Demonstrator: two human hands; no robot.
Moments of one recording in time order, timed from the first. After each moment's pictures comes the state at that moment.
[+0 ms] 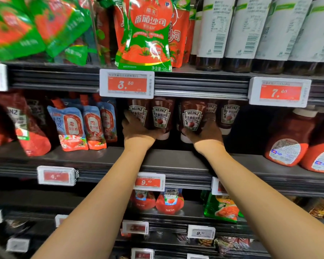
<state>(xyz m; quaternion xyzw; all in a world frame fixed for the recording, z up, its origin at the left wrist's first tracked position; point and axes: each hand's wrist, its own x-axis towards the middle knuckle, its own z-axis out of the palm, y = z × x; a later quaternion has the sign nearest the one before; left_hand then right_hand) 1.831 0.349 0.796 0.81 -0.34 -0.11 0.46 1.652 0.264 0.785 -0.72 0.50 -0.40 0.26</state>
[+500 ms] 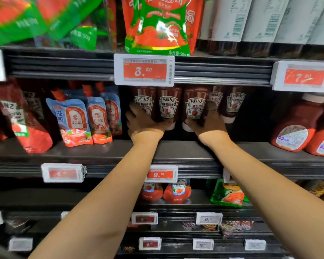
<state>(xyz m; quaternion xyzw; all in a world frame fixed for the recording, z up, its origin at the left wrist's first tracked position) 1.834 0.345 0.783 0.81 -0.34 -0.08 0.46 1.664 0.267 0.777 -0.75 0.51 -0.37 0.22</state>
